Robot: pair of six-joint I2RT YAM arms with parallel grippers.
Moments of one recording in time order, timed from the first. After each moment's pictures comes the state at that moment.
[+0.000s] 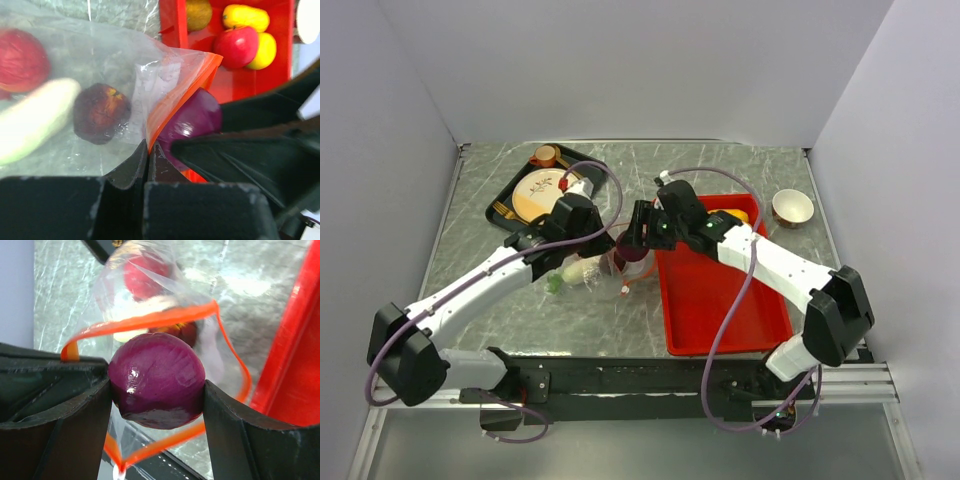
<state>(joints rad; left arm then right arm) -0.67 1.28 1.05 -0.43 -0.08 -0.81 0.71 1.50 1.19 -0.40 -0.12 0.70</state>
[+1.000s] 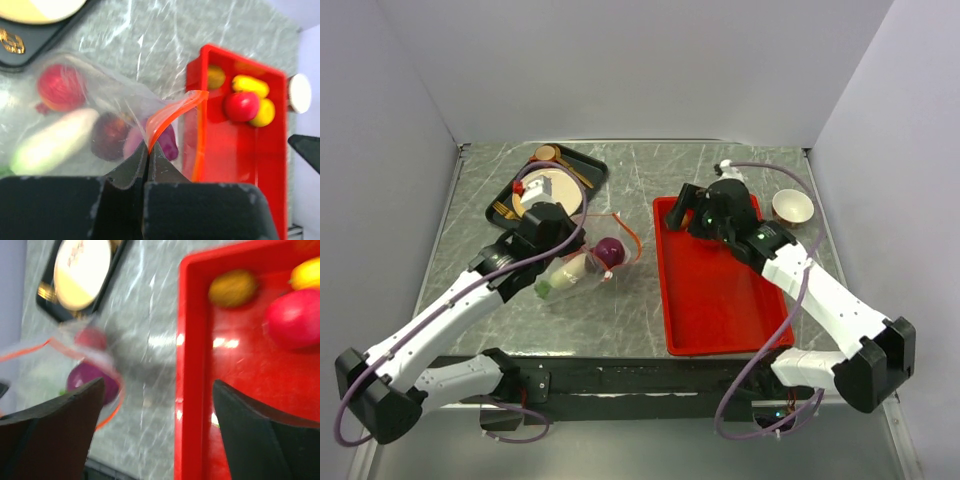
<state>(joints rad) -0.66 1.04 0.99 -0.48 -0.36 -0.86 0.56 1.21 1.09 -0.44 0.12 0.66</state>
